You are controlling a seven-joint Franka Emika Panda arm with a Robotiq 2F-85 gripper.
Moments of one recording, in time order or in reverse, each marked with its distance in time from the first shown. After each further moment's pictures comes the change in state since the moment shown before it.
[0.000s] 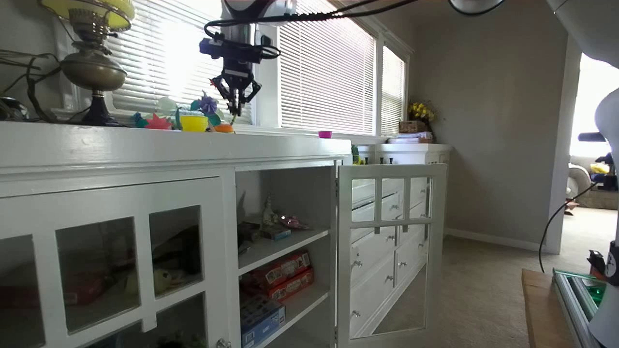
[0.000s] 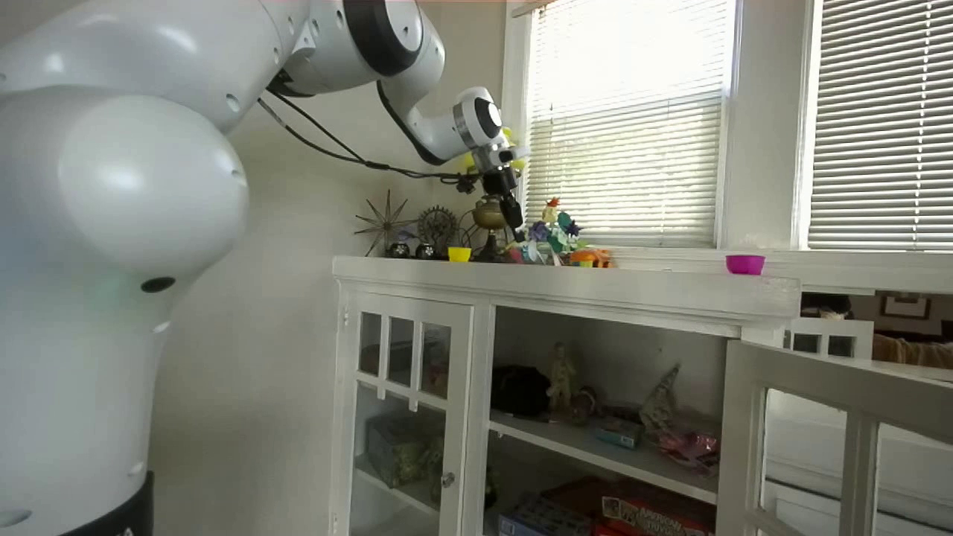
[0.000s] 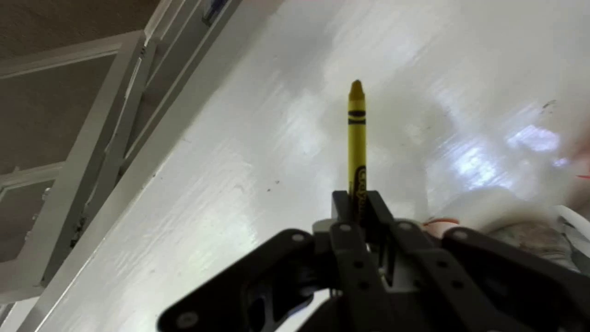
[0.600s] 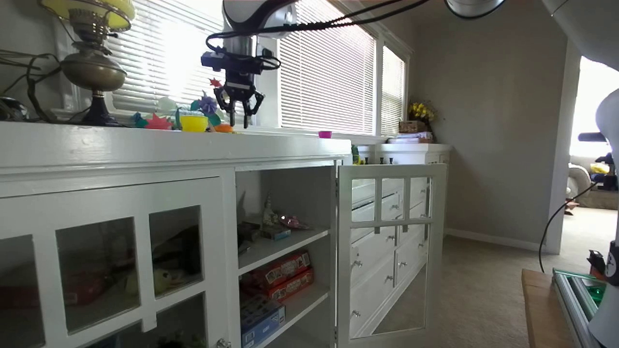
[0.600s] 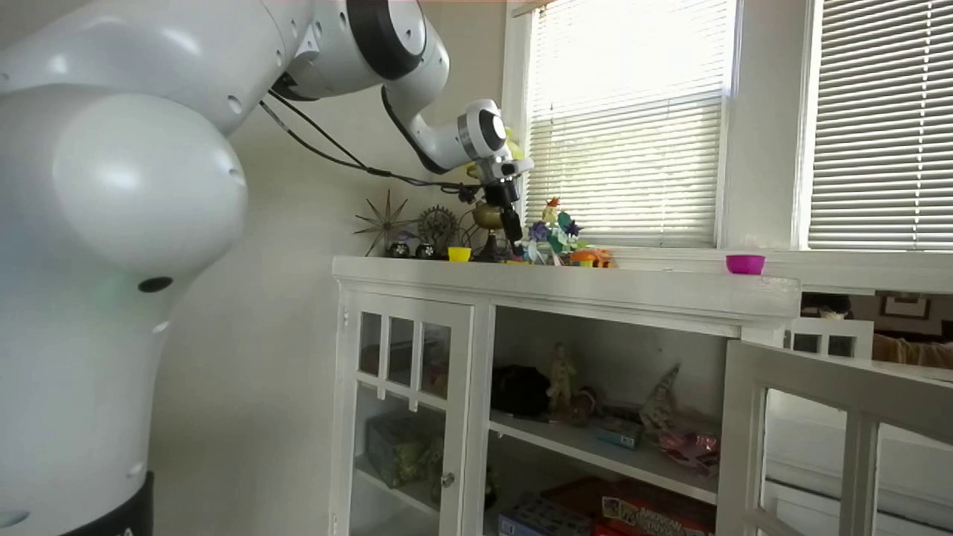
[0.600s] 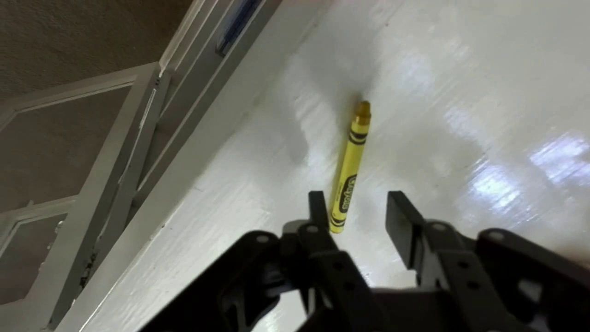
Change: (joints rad) arm -0.011 0.015 0.000 -0.032 0.049 0.001 0.005
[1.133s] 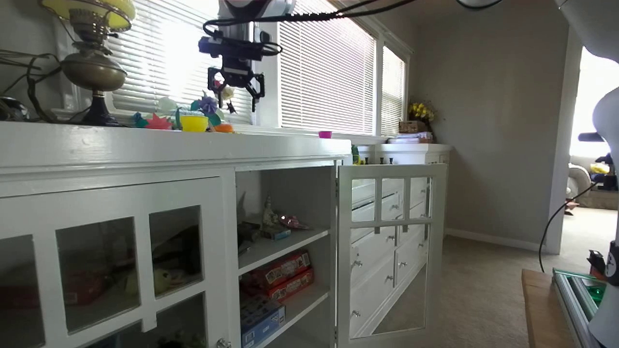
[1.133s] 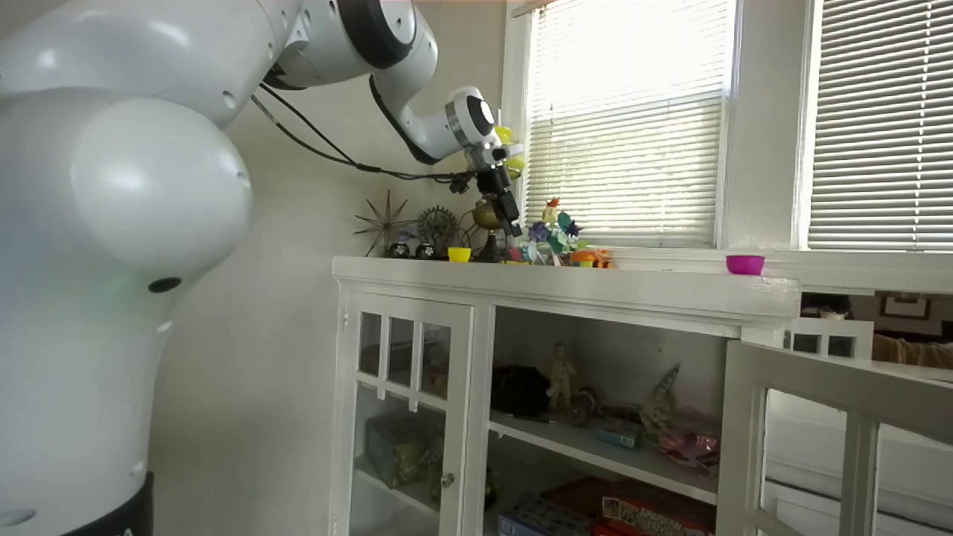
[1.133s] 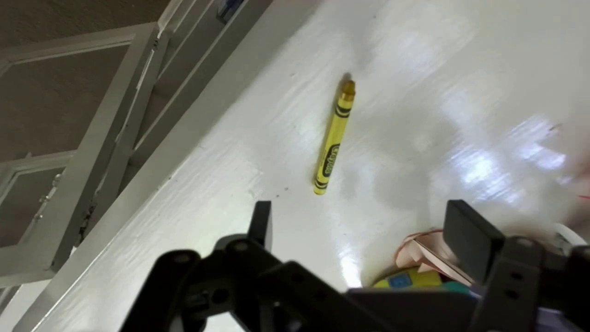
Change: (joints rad) arm 0.048 -0.047 -0.013 -0.005 -0.089 -0.016 -0.015
